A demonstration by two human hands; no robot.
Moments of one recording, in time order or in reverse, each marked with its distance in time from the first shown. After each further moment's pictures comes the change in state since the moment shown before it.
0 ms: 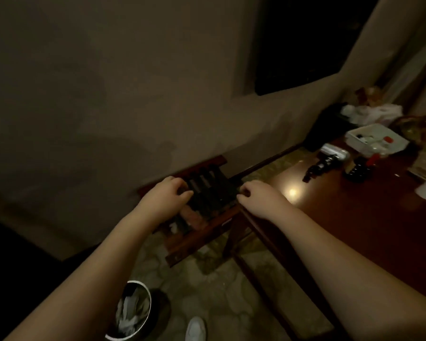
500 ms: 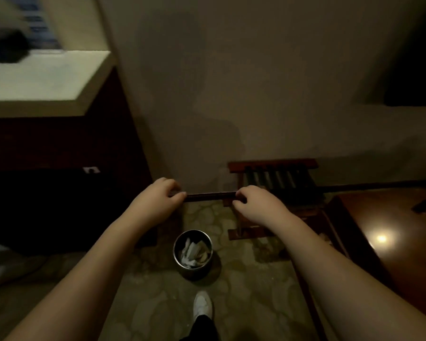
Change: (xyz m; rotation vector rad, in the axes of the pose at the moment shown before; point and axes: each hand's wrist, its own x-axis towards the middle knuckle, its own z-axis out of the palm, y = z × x) left_hand -0.279 -0.111 -0.031 -0.021 0.307 -0.495; right_hand -0.122 -0.187 0.107 -0.125 -0.165 -0.464
